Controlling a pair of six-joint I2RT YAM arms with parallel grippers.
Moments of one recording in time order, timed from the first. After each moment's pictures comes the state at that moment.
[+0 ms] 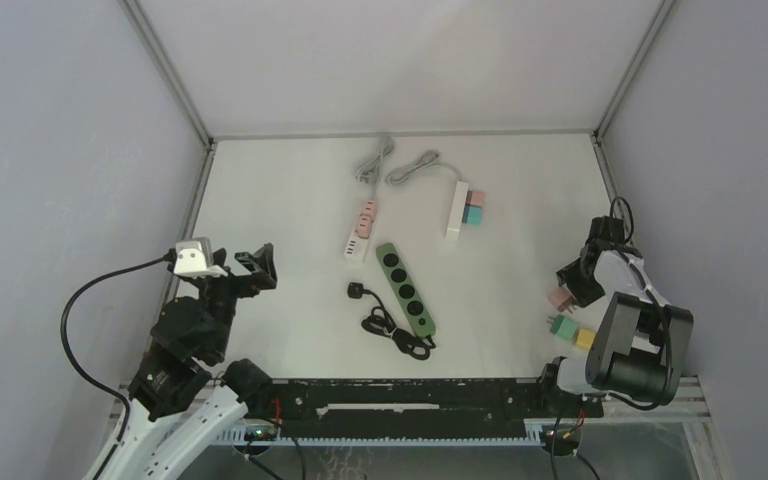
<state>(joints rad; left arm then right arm) -0.63 0.25 0.69 -0.43 -0.60 -0.21 -0.33 1.36 0.72 -0.65 0.17 0.73</state>
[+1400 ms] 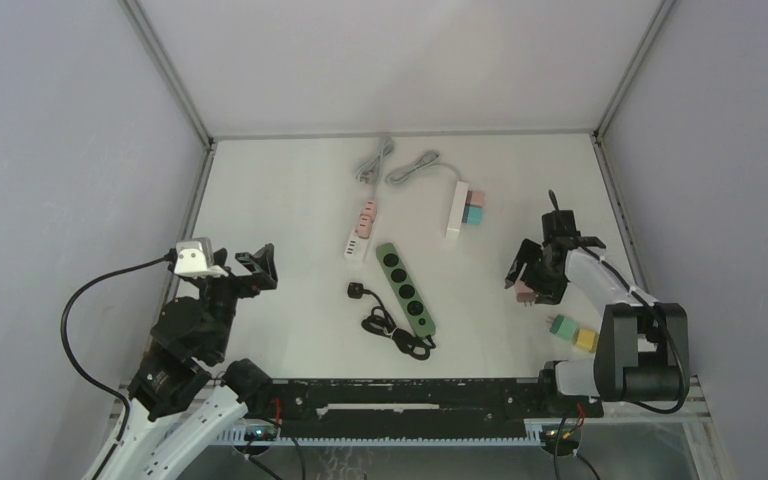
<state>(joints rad) -0.64 0.25 0.69 -0.43 -0.60 -0.21 -0.02 1.35 0.74 -0.70 -0.06 0.48</state>
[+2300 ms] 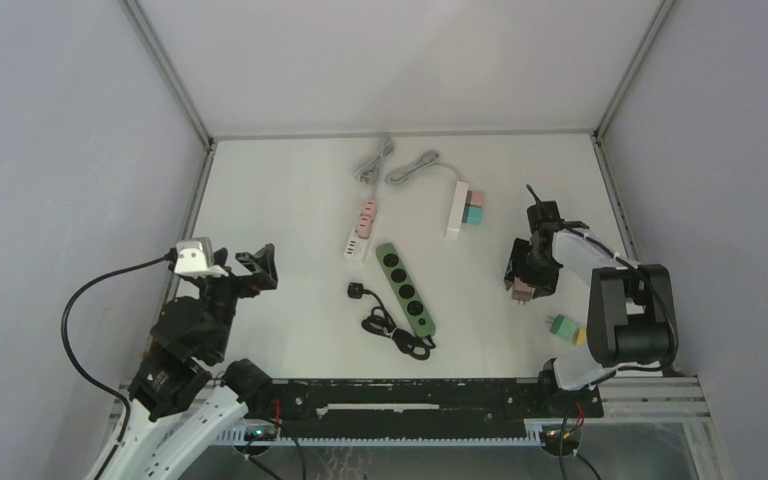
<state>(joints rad) -0.62 0.25 0.69 -0.43 -0.58 -0.21 0.05 1.51 0.85 -0.72 0.00 0.39</state>
